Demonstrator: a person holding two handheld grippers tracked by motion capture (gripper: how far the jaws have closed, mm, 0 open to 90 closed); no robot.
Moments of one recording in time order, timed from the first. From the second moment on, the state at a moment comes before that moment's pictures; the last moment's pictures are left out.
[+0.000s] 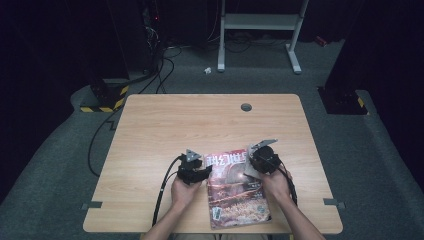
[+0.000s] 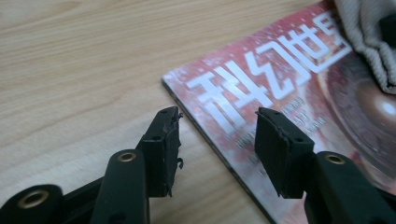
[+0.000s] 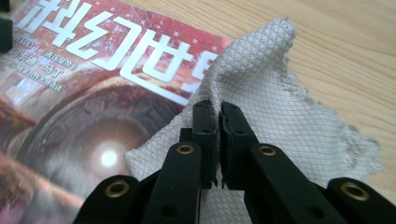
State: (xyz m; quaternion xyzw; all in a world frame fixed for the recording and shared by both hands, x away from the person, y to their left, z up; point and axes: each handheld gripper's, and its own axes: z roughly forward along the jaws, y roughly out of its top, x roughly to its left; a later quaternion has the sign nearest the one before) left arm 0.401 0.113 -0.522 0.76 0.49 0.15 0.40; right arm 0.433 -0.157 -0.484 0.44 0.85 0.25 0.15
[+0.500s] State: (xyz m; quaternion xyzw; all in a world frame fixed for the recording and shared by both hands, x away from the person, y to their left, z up) left arm 0.404 0.114 -0.526 0.76 0.48 0.16 0.40; right arm 0.431 -0.063 -0.497 0.37 0.88 0.29 0.08
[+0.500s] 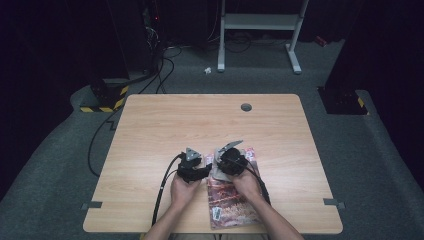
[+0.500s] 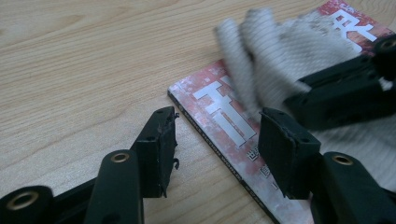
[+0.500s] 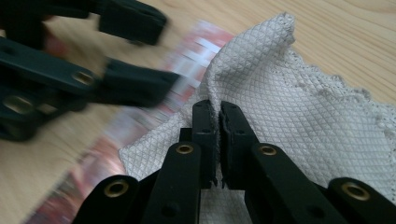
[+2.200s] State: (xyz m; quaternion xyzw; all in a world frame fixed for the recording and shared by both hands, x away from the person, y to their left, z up) left arm 0.403 0.112 -0.526 0.76 0.48 0.16 0.40; right arm 0.452 -0.104 -0.492 0.40 0.87 0.25 0.11
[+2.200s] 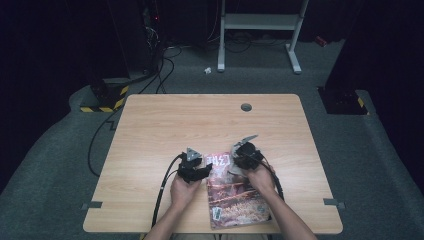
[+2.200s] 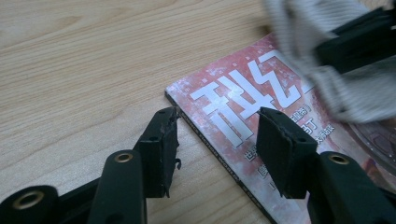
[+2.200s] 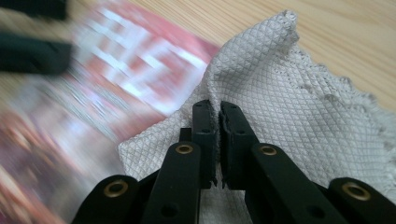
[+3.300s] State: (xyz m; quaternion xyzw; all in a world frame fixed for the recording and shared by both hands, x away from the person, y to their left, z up) left arm 0.403 0.109 -0.526 0.77 0.46 0.15 0.41; right arm 0.468 -0.047 -0.493 0.36 0.89 0.26 0.10
